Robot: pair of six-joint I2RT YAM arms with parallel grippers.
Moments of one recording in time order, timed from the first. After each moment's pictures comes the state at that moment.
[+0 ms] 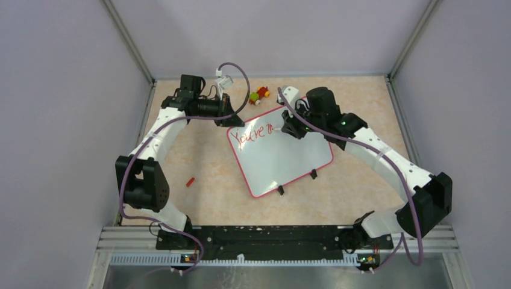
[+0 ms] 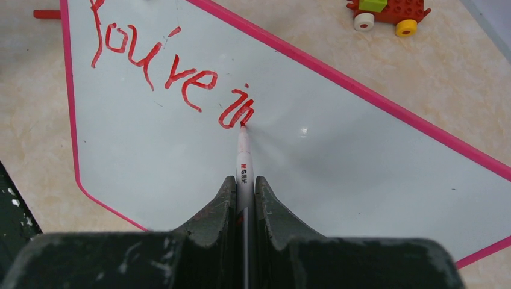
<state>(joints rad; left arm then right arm) -0.18 1.62 1.42 -0.64 1.06 0.14 0.61 1.39 1.29 -0.48 -0.26 -0.26</state>
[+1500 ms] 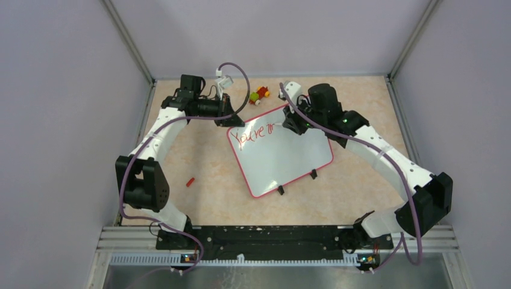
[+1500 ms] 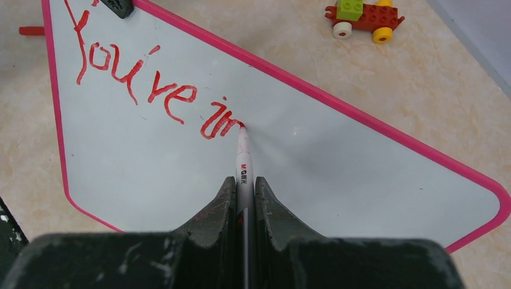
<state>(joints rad) -0.18 1.62 1.42 -0.64 1.06 0.14 0.60 1.39 1.31 -0.48 -0.24 -0.25</state>
